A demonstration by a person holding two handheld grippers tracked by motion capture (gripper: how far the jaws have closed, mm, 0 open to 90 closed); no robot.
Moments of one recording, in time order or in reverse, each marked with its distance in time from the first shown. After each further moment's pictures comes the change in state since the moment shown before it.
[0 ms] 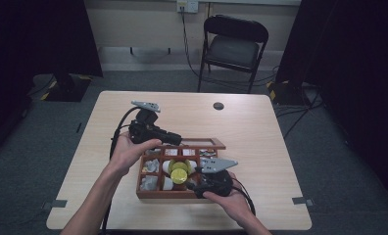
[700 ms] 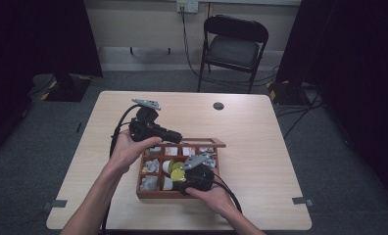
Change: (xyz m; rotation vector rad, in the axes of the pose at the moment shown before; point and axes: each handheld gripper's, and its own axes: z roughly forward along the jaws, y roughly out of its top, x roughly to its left) left arm 0.000 0.004 -0.001 0.003 0.012 0.003; right arm 0.004 0.011 0.054 0.182 -0.046 -0.074
